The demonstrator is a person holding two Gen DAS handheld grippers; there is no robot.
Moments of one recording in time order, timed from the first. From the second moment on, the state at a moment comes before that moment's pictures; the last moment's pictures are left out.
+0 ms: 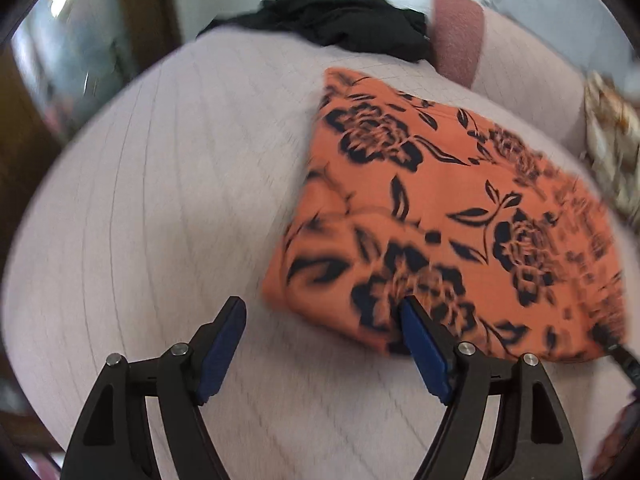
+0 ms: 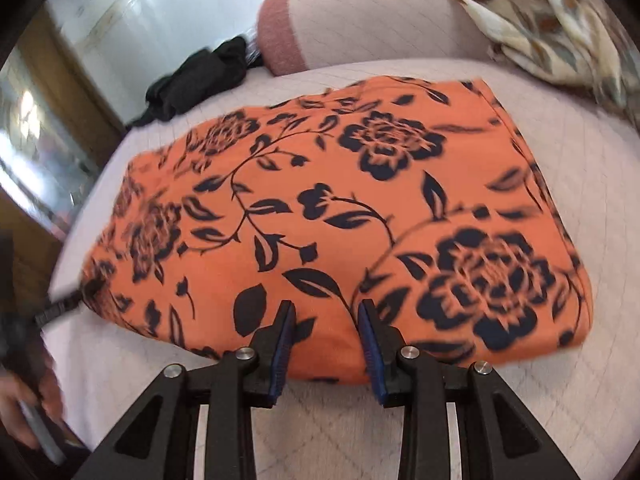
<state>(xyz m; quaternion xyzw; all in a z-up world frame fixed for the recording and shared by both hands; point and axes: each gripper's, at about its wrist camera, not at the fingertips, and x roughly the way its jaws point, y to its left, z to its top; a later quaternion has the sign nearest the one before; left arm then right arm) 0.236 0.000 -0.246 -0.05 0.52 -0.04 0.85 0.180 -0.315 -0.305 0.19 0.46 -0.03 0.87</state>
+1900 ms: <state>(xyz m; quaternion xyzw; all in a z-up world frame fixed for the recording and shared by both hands) 0.239 -0.064 -0.218 -0.08 0.32 -0.13 0.93 0.220 -0.286 -0.324 0.34 0.45 0.09 0.82</state>
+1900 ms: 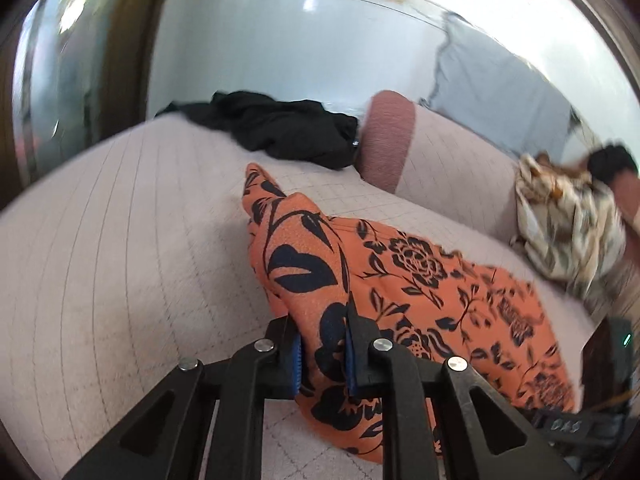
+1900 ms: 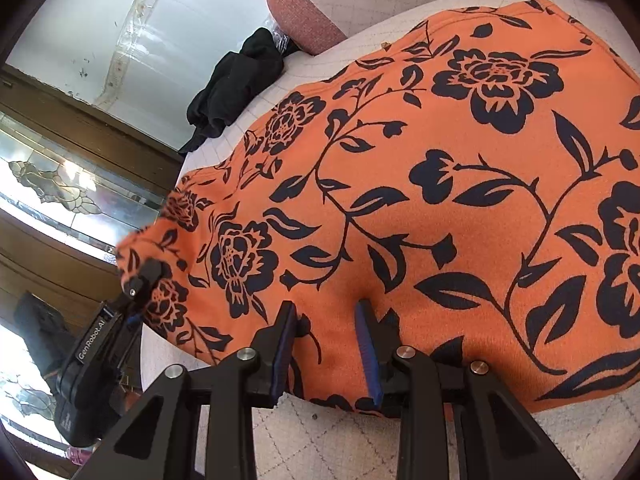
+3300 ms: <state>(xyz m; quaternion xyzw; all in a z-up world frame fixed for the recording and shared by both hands) 0.204 -0.135 -0.217 0.07 0.30 -0.24 0.92 0.442 -0.189 -0.240 0.08 0.56 0.16 0.81</state>
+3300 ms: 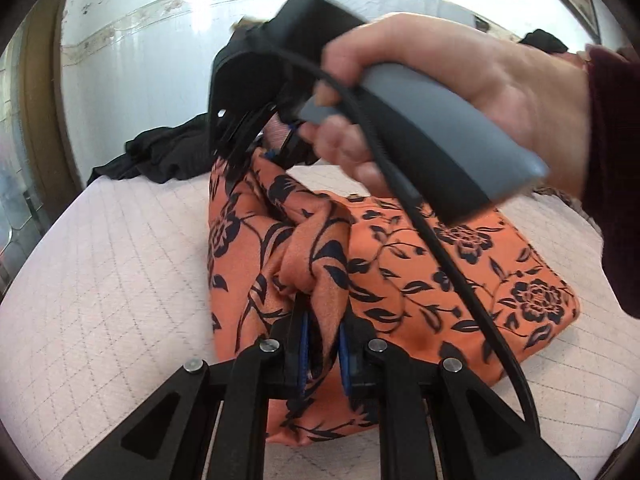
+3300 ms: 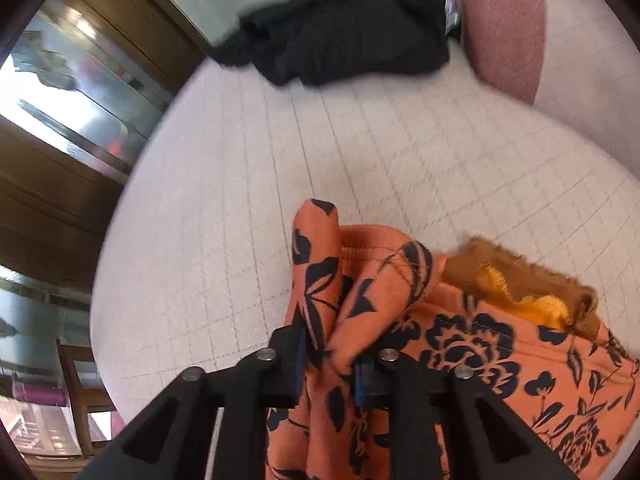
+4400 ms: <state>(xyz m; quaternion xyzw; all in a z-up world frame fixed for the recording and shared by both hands) 0.170 -0.235 -0.187 0.11 0.33 -0.47 0.81 0.280 -0.532 -0.269 0.34 0.44 -0.02 0.83</state>
